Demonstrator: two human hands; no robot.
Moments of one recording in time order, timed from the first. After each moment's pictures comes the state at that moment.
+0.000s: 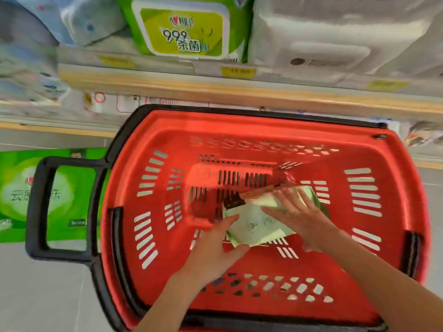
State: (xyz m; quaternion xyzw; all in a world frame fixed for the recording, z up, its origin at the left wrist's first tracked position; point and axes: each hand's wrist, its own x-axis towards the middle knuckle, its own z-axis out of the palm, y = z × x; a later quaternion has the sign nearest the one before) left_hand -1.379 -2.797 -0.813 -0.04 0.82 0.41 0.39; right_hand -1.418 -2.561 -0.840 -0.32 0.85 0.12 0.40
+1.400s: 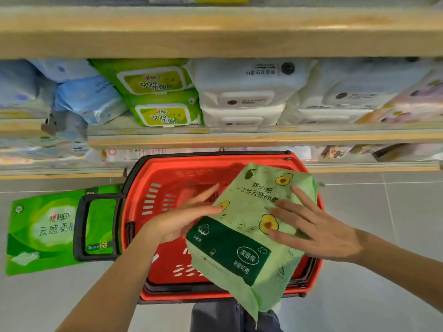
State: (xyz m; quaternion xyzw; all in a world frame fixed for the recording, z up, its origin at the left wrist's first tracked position) left_hand -1.476 -2.787 -0.644 -0.12 0.59 0.55 0.58; right_hand -1.410 -2.501 -0.640 -0.47 0.87 -0.05 -0.11
